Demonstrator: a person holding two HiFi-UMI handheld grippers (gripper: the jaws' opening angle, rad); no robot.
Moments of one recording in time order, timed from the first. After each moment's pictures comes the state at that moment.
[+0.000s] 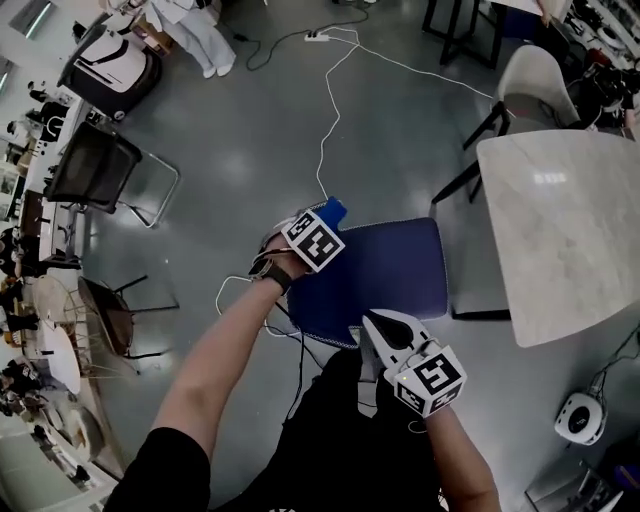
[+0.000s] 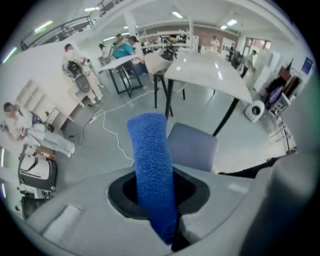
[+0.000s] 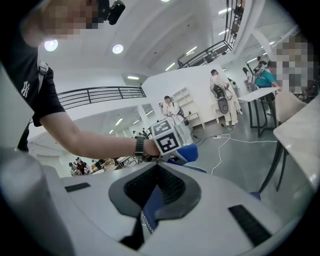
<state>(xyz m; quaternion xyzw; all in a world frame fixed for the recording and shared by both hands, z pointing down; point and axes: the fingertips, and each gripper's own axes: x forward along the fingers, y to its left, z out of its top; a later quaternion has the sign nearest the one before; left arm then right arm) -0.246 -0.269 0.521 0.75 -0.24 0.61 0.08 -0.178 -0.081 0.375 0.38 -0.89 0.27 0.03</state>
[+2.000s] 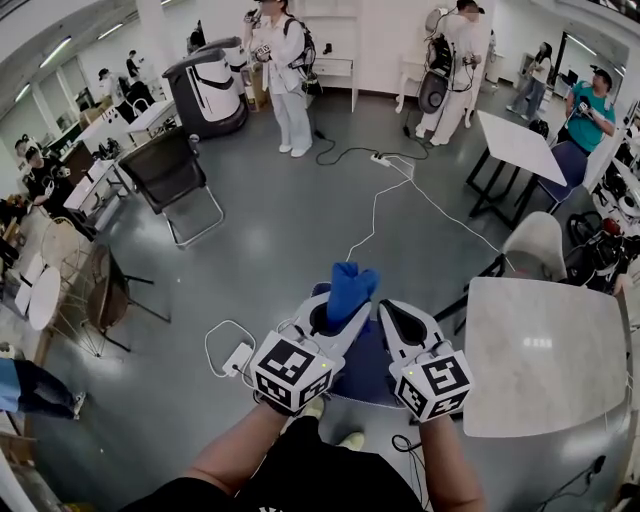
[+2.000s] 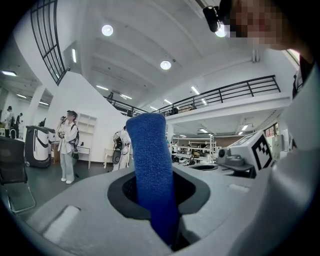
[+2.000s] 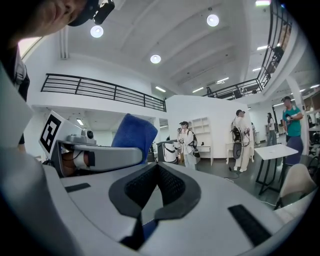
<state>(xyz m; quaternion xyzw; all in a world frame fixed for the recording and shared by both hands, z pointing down) -0.213 -0.079 0.093 0.89 -0.45 0.01 0.04 -0.184 -0.086 0.115 0.36 -0.93 0.06 0.02</state>
